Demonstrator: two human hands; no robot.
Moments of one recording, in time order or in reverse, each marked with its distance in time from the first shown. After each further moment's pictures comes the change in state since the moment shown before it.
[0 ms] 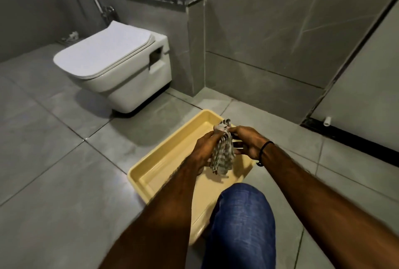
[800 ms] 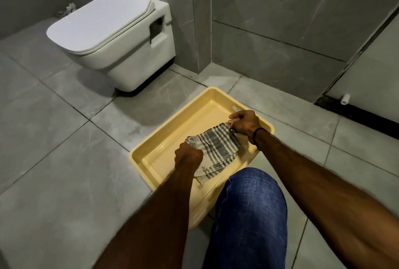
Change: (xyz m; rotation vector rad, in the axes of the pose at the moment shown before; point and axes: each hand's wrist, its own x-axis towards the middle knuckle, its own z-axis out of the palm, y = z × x) left_hand 0.039 -0.089 -0.043 0.475 0.493 -0.377; right_hand 0.061 0.039 0.013 -0.259 0.227 -0.133
